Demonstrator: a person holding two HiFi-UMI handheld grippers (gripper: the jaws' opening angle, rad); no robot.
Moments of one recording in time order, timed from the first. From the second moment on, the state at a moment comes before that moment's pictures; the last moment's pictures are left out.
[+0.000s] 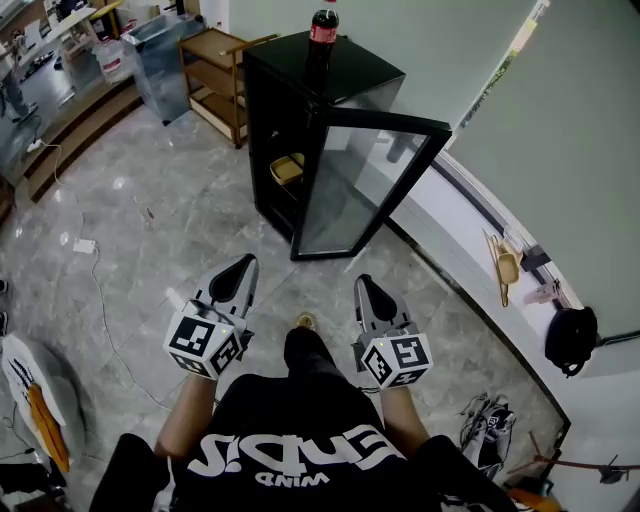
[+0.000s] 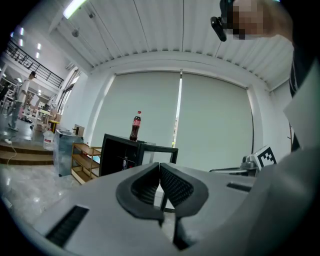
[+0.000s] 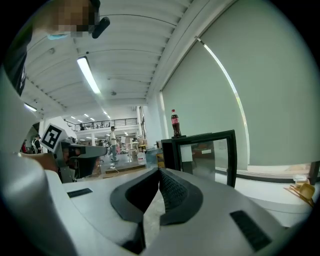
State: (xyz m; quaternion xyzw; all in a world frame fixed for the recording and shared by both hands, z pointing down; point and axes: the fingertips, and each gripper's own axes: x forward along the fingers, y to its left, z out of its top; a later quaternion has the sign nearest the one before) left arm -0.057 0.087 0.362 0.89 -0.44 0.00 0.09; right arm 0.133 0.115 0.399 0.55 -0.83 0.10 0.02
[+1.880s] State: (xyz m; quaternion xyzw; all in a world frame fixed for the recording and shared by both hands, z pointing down) left arm 0.003 -0.239 0.282 0.90 -0.43 -0.02 0.03; right arm 0.162 -0.101 0.403 0.55 -0.83 0.13 0.02
